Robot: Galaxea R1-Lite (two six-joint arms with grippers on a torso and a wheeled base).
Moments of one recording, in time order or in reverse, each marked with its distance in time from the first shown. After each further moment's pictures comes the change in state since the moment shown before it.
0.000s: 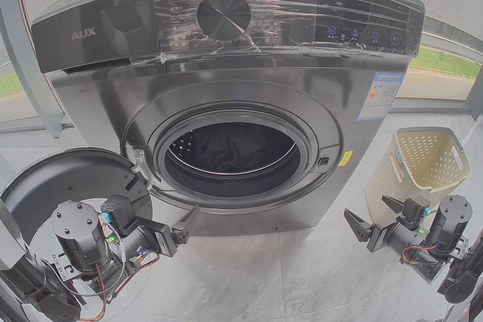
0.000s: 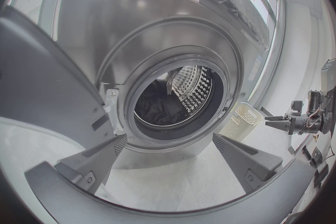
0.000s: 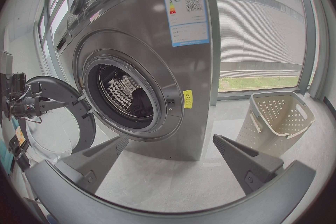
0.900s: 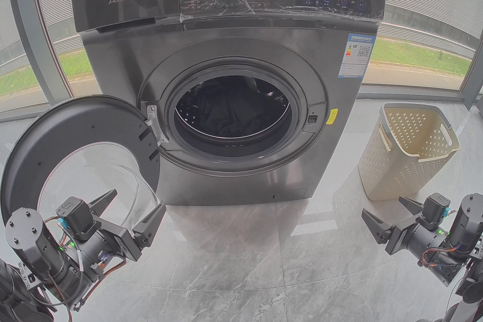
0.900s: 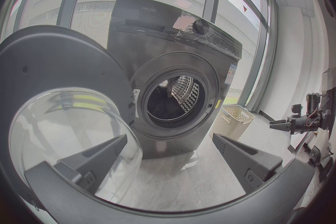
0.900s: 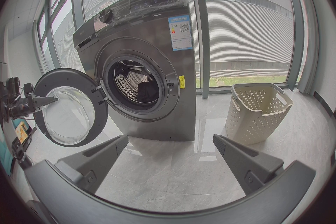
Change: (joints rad) left arm 0.037 -0.197 0.140 -0.060 0.005 0.056; right arm 0.011 -0.230 0.002 0.241 -0.051 0.015
